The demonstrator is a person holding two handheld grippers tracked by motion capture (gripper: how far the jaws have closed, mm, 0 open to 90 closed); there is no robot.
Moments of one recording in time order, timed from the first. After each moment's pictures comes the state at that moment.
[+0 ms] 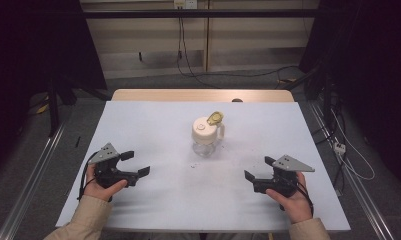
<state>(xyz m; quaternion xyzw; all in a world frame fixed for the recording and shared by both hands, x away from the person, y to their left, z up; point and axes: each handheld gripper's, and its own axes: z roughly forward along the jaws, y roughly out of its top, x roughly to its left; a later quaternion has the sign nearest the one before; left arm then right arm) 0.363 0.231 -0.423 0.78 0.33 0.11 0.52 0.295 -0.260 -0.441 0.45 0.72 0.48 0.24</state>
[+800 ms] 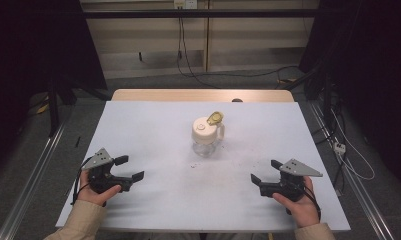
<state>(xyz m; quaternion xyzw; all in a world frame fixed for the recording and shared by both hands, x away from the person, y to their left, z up) 0.353 0.247 -0.430 0.78 0.33 0.11 0.51 0.283 -0.275 -0.444 0.46 0.72 0.47 0.24</state>
